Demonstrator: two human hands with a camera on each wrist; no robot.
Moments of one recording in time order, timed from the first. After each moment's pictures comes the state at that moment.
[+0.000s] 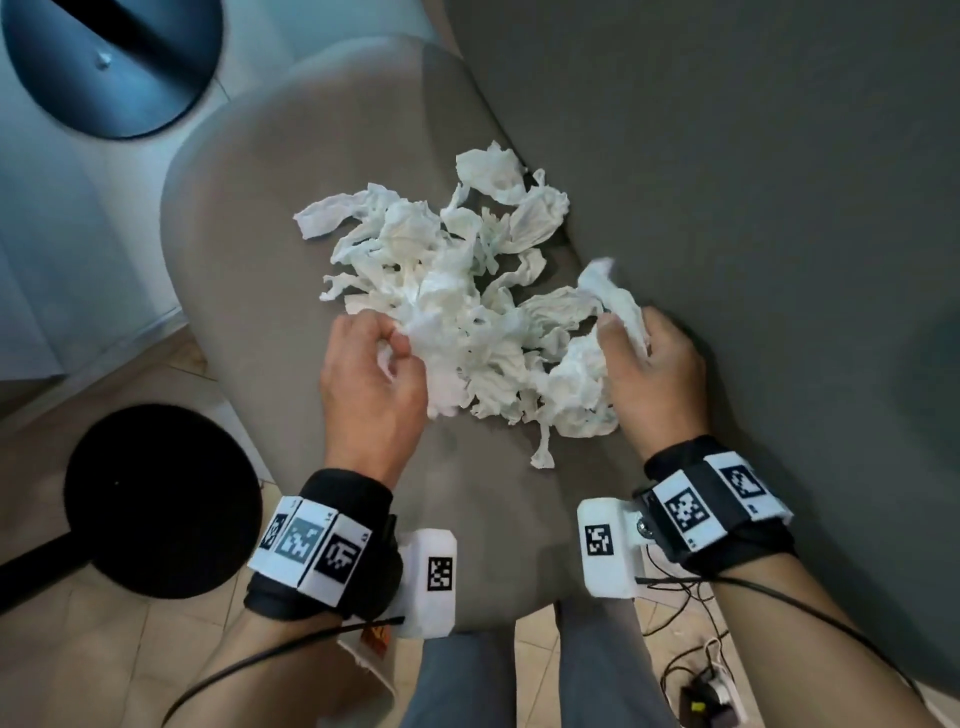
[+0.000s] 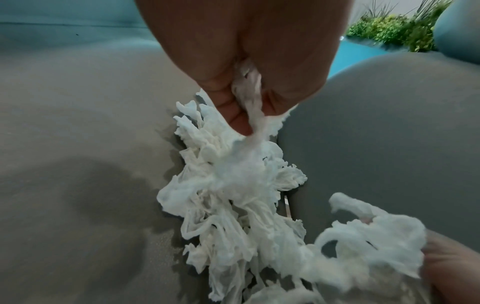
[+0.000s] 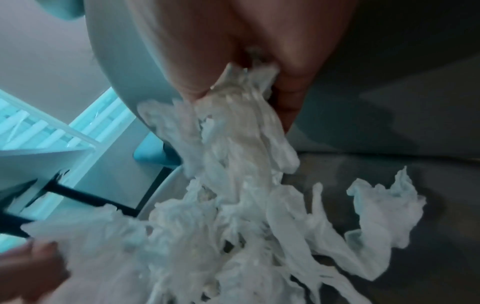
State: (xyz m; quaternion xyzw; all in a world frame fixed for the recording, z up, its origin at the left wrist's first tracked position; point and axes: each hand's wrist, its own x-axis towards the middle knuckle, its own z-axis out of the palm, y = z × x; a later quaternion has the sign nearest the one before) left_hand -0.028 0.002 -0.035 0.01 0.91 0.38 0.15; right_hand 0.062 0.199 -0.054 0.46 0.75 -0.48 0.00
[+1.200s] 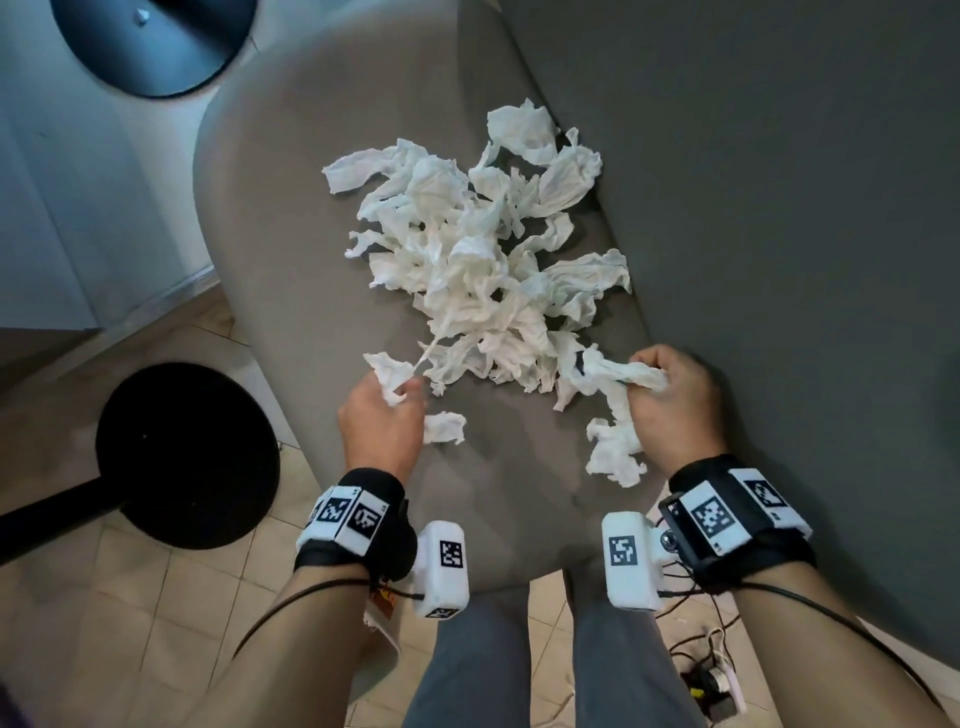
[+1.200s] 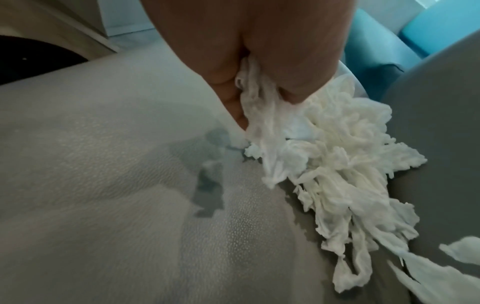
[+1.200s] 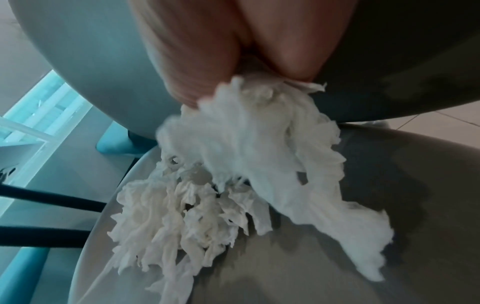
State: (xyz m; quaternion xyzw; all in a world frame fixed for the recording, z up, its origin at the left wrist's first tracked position) left_hand 0.025 -0.048 -0.085 -0.20 0.89 0.32 0.24; right_hand 0.113 0.191 -0.076 0.46 0.75 -0.46 0.12
